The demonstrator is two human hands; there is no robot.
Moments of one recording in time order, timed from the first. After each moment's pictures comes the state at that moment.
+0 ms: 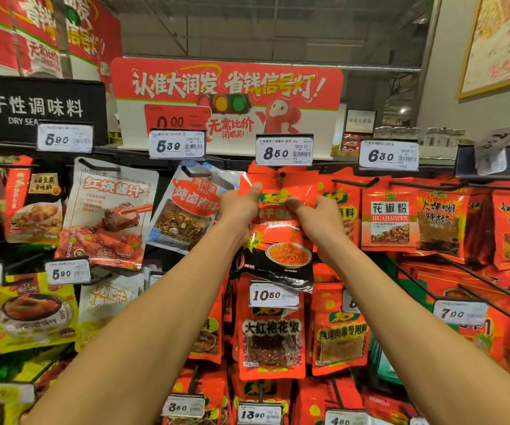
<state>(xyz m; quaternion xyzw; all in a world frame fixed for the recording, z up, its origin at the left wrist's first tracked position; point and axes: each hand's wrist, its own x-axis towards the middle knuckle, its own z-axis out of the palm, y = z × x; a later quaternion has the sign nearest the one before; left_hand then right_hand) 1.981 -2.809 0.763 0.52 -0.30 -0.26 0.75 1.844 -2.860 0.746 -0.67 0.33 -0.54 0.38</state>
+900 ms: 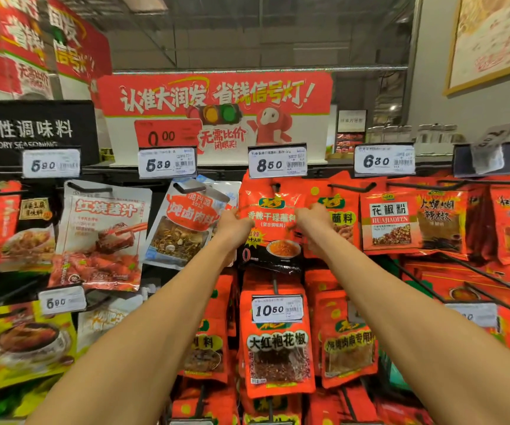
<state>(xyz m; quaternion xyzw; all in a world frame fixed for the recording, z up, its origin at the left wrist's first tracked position) 2.015 -2.828 0.744 0.61 -0.44 -0.22 0.62 1.873 -2.922 0.749 -0.61 0.46 -0.49 0.41</state>
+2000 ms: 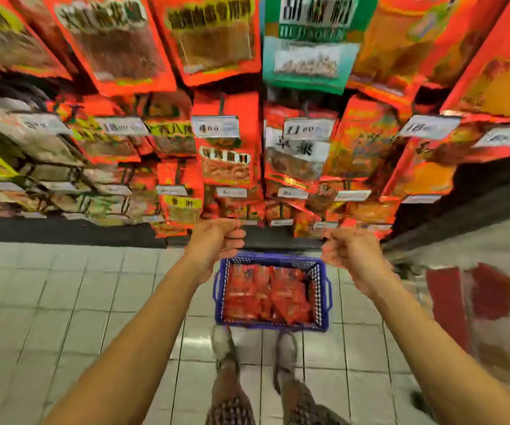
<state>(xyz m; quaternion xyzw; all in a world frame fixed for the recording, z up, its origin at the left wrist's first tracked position) 1.690 -2.674 0.374 0.71 -0.09 -0.53 0.45 1.448 -2.780 0.358 -0.41 0.60 -0.21 0.65</state>
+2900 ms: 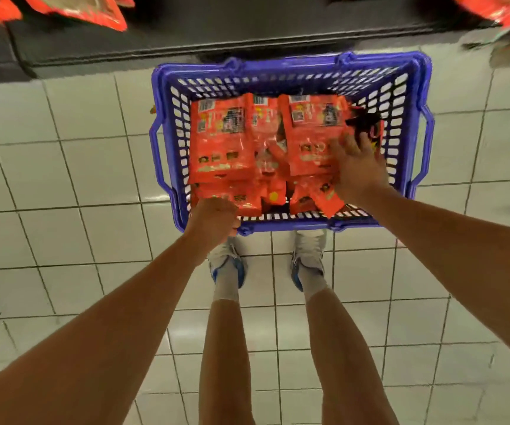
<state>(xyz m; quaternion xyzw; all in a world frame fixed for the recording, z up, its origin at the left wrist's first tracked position) 1.651 -2.564 -0.203 0.77 -0.06 -0.63 0.06 1.406 -2.710 -0.273 -0.77 0.50 0.32 0.25</state>
